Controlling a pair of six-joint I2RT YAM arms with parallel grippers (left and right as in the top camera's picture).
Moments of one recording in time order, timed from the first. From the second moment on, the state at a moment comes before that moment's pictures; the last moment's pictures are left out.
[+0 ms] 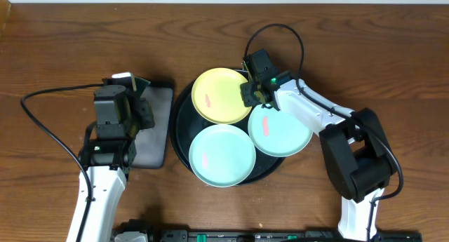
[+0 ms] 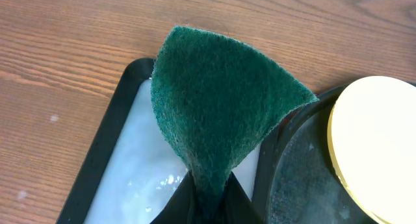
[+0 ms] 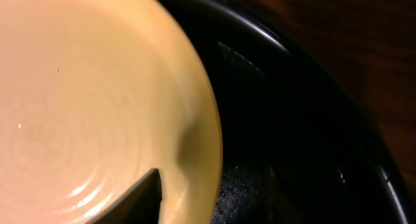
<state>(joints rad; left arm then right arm) 0.03 1.10 0.76 -0.40 -0.06 -0.13 0.52 2.05 1.39 -0.46 0.02 0.26</state>
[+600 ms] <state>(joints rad) 0.03 1.13 0.76 -0.41 -0.06 -0.13 0.52 2.05 1.39 -0.46 0.02 0.26</state>
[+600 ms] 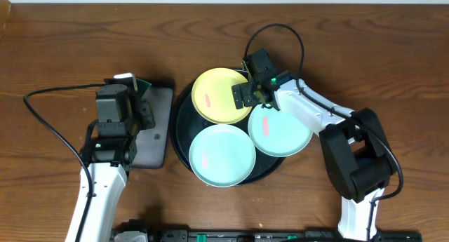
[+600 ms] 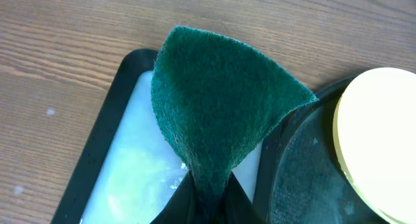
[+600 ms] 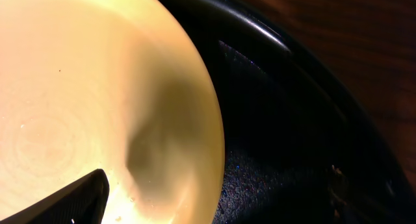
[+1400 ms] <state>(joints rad) 0.03 1.13 0.76 -0.52 -0.06 -0.15 0.52 2.05 1.39 -0.46 0.02 0.26</state>
